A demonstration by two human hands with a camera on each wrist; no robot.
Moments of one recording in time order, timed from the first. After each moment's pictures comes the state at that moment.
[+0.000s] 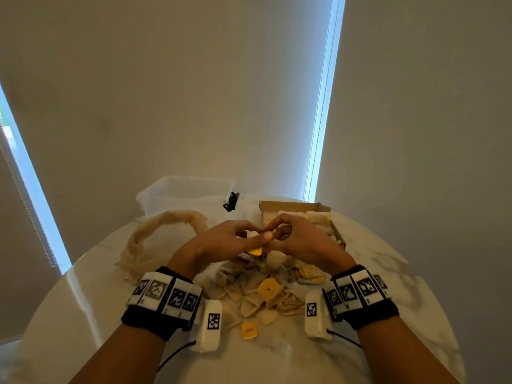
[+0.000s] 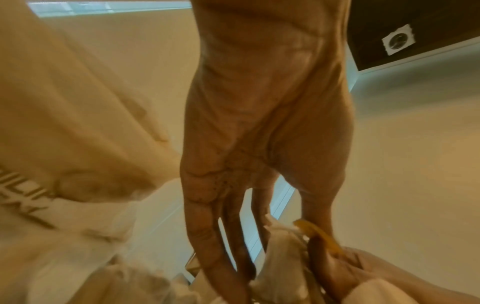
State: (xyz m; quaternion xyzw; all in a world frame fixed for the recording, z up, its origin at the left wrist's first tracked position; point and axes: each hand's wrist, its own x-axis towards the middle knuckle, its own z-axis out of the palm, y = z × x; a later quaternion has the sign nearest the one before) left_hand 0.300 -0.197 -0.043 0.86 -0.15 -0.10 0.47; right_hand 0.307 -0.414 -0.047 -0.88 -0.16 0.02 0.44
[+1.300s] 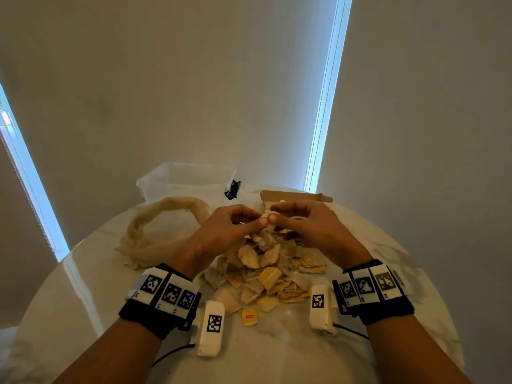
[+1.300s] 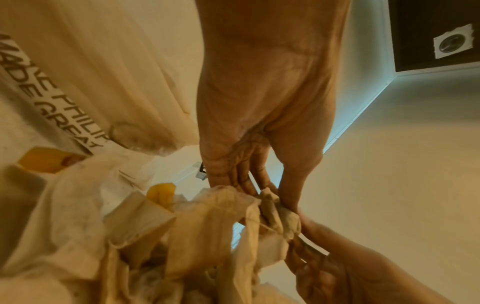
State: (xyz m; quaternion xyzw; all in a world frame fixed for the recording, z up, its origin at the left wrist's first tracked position) left_hand 0.287 -0.202 -0.059 0.79 -0.13 0.01 0.60; right_hand 0.297 -0.426 -0.046 -0.79 -0.16 -0.01 0.60
